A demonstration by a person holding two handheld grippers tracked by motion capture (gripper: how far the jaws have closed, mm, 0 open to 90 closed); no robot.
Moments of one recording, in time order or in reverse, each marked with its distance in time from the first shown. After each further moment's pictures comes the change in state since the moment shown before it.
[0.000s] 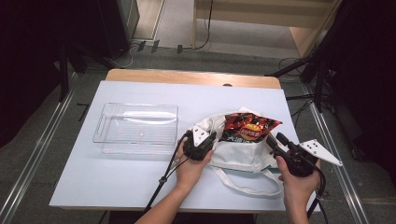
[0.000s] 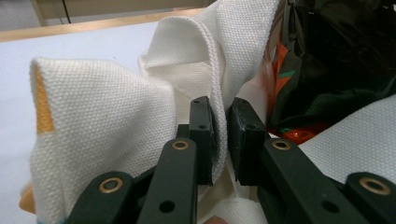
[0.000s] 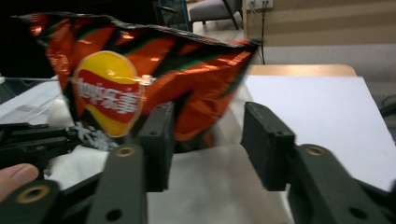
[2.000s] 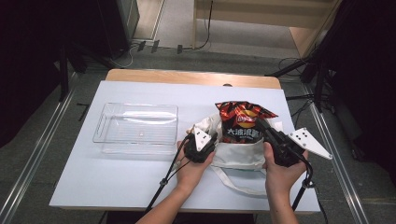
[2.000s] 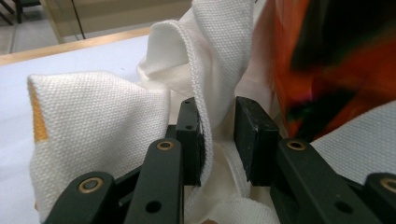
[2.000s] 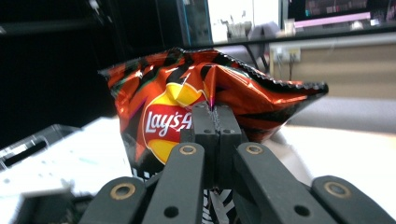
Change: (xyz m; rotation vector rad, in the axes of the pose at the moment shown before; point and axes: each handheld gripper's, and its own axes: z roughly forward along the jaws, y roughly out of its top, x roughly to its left) left arm -0.011 -0.002 -0.002 -0.034 0.062 0.077; right arm 0.052 0.045 0.012 -0.203 0.117 -0.013
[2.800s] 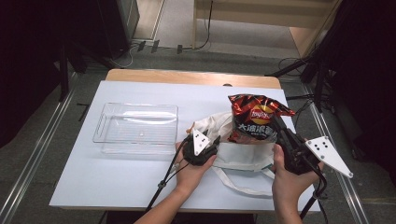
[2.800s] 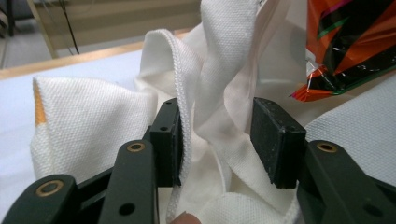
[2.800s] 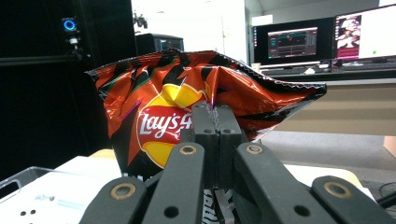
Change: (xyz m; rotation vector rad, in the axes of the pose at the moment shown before) left arm 0.002 0.002 -0.017 -0.042 -0.064 -0.034; right arm 0.018 0.024 -0.029 -0.131 -0.126 -0.050
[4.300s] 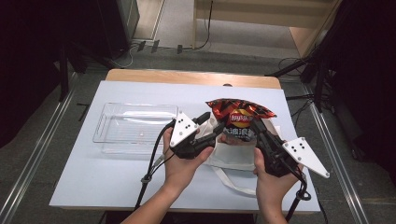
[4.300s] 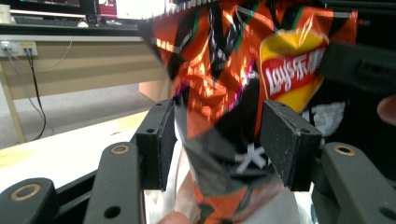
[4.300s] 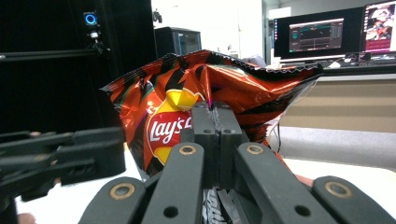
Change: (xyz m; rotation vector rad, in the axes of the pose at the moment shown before) left arm 0.001 0.103 -0.079 -0.196 -0.159 -0.039; right arm 0.040 -0.010 0.010 0.028 0.065 0.014
